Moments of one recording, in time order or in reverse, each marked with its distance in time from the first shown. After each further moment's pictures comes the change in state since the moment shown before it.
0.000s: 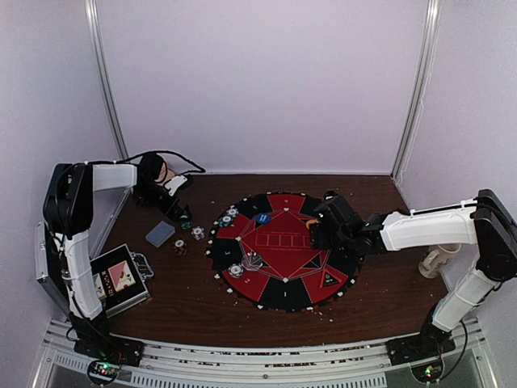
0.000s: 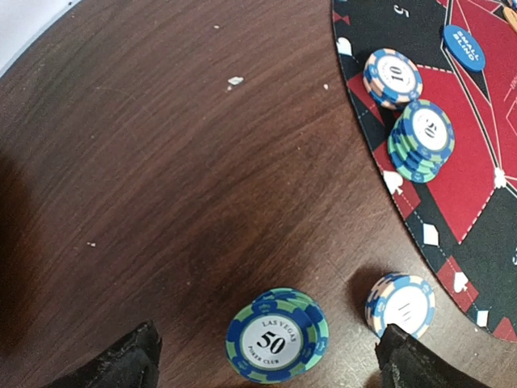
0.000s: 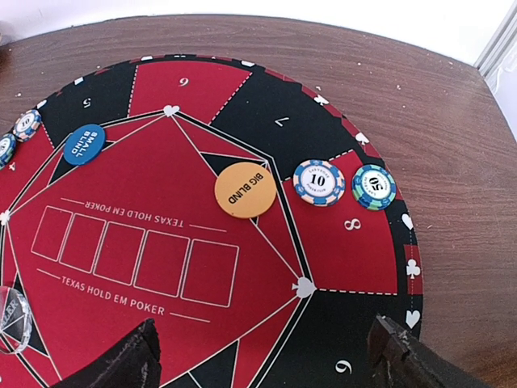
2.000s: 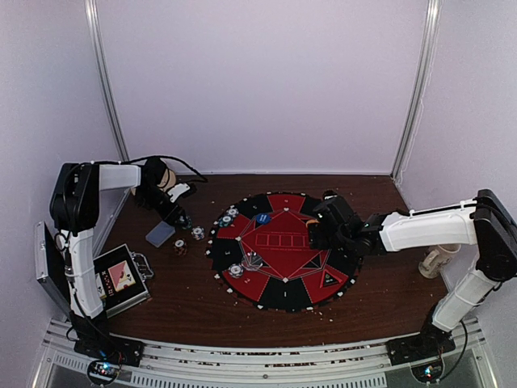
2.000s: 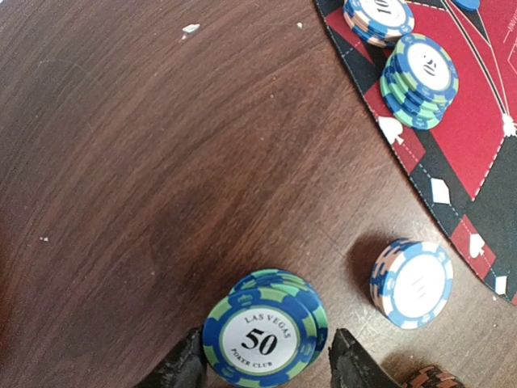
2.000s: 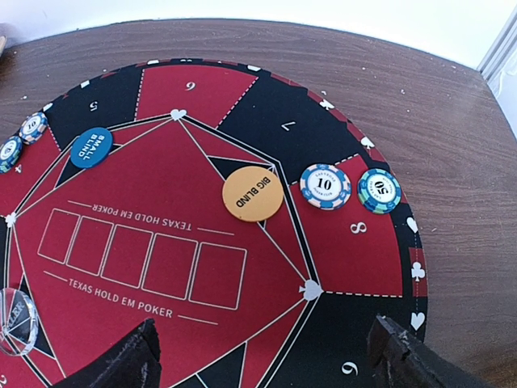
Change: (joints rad) left arm 0.003 0.076 0.058 -0.118 0.004 0.124; right arm 0.010 0.002 0.000 0.017 0.005 0.000
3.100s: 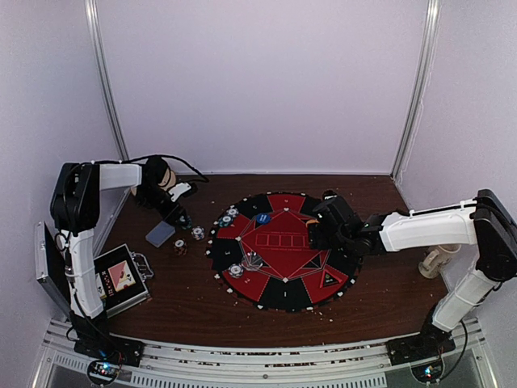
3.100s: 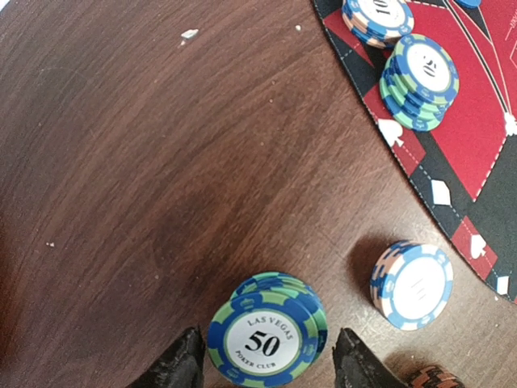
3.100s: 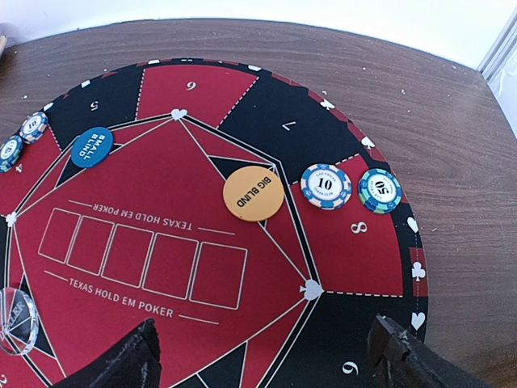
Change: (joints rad) left arm -0.013 0.000 0.014 -0.010 -0.021 0.010; right arm 0.002 0.000 0.000 0.000 0.000 0.000
